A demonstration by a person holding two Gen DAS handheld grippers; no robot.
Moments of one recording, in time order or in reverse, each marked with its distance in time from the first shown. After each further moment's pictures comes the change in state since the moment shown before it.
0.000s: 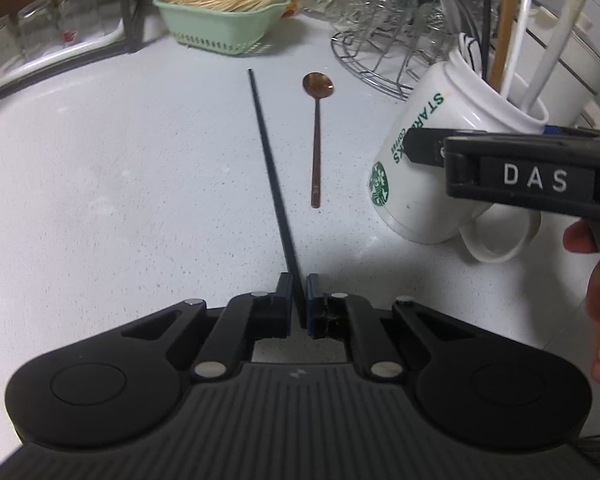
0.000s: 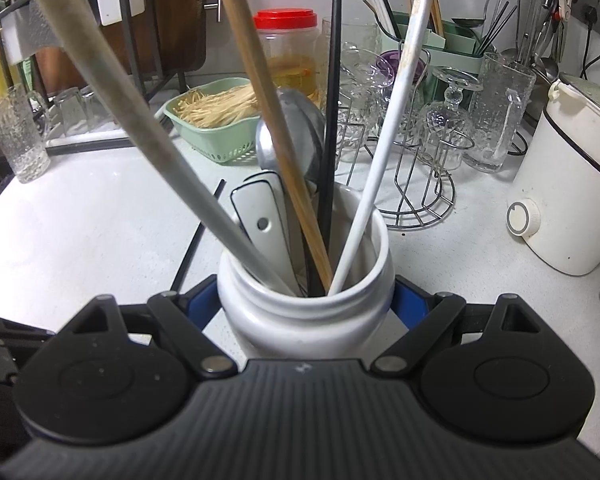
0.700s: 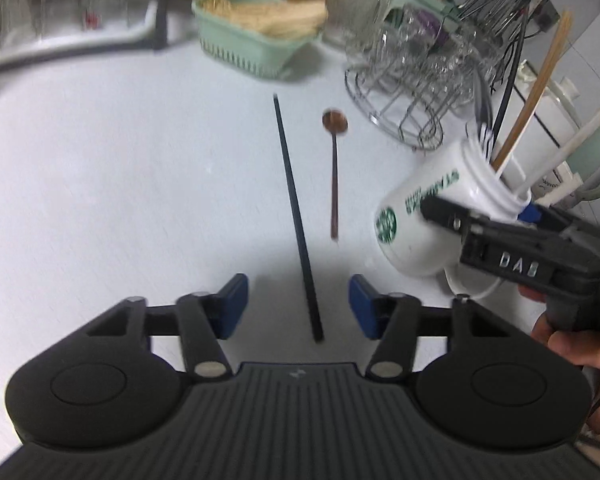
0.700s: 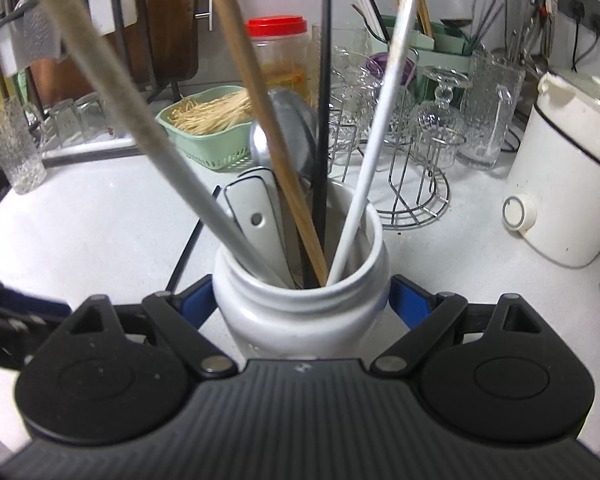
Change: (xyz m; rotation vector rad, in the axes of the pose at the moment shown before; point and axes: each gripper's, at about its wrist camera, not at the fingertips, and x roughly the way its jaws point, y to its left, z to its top) left arm -0.027 0.057 0.016 -0.108 -0.003 -0.160; right arm -0.001 0.002 -0.005 0.021 -0.032 -0.022
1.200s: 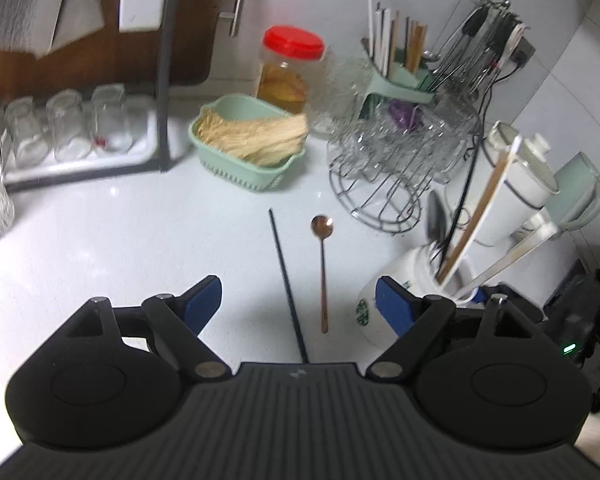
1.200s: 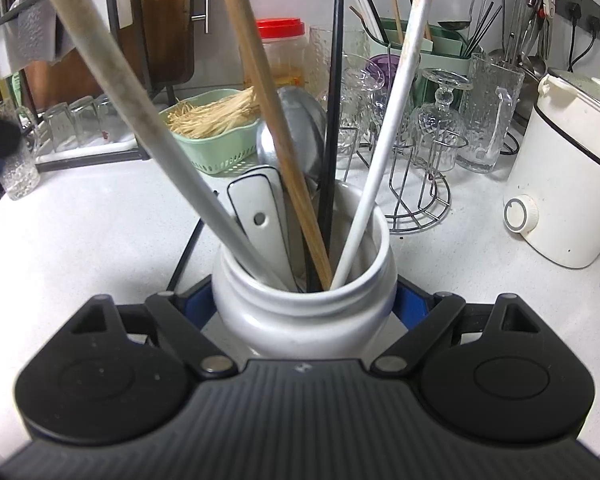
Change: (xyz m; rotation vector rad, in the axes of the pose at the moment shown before) left arm -0.076 -0.014 0.073 0.084 -0.121 0.023; right arm 0.005 0.002 0.000 0.023 -0.013 -0.005
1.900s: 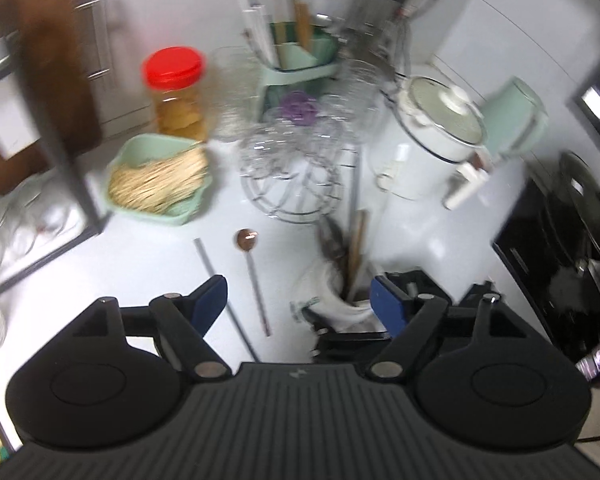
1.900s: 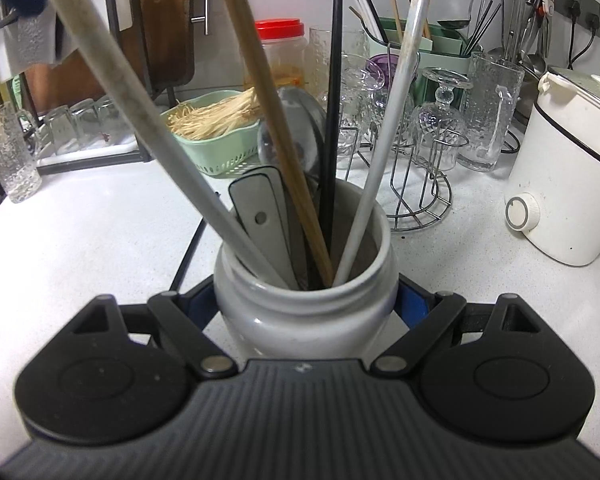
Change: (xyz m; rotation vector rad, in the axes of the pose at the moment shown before) left arm -0.033 -0.082 0.095 0.246 0.188 -0.102; right arm -0.001 0.000 0.000 0.008 -0.002 -0.001
